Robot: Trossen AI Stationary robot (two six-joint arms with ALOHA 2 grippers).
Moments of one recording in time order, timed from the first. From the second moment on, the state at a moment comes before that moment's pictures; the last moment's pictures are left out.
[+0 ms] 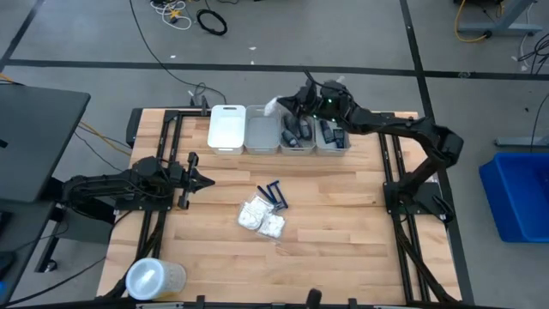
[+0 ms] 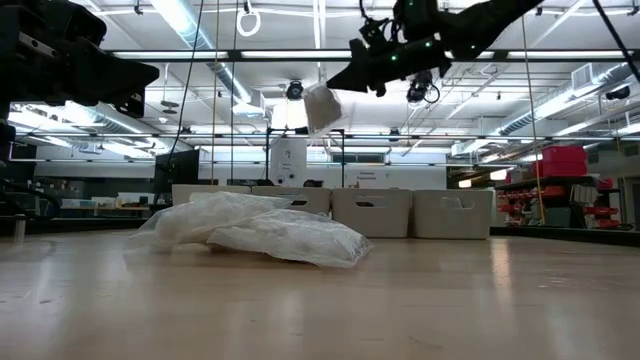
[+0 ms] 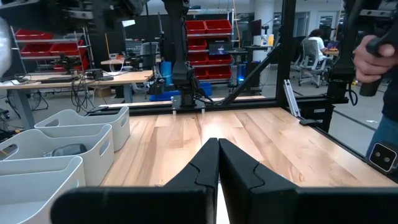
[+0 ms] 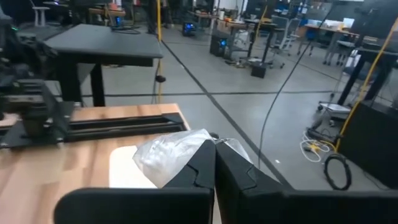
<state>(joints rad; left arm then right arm) 0.11 0.01 0.01 0.07 0.17 0.02 -0.52 1.61 1.10 0.30 -0.16 -0.16</state>
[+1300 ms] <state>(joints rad) 0.11 0.01 0.01 0.07 0.17 0.02 -0.55 2.02 1.34 0.30 -0.16 -0.17</state>
